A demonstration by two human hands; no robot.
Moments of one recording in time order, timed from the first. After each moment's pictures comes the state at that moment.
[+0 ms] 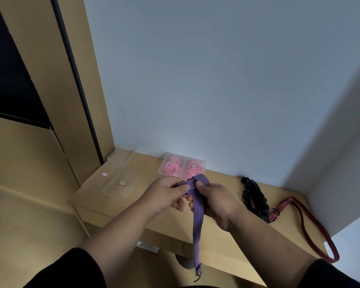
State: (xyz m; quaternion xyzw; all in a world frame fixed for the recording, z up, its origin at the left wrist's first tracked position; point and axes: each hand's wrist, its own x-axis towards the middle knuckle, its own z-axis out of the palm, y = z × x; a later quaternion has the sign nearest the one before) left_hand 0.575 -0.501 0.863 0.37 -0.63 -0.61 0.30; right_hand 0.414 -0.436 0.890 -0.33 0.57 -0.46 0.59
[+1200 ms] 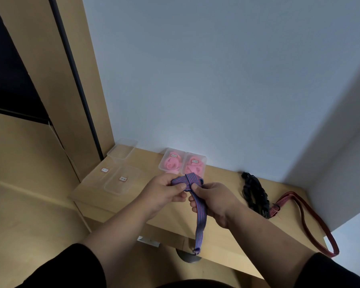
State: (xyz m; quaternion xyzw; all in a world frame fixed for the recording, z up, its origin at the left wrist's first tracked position) left_hand 0.579 -0.504 0.846 0.37 -0.56 -0.66 0.35; right_hand 0.413 -0.440 0.874 -0.32 0.60 -0.44 0.59
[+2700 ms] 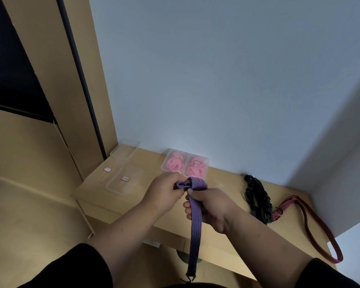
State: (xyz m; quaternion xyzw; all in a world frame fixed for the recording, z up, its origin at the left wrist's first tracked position) left_hand 0.577 -0.508 0.845 0.45 -0.77 -0.30 0.34; right_hand 0.427 -0.437 0.881 -0.28 0.60 -0.40 0.64
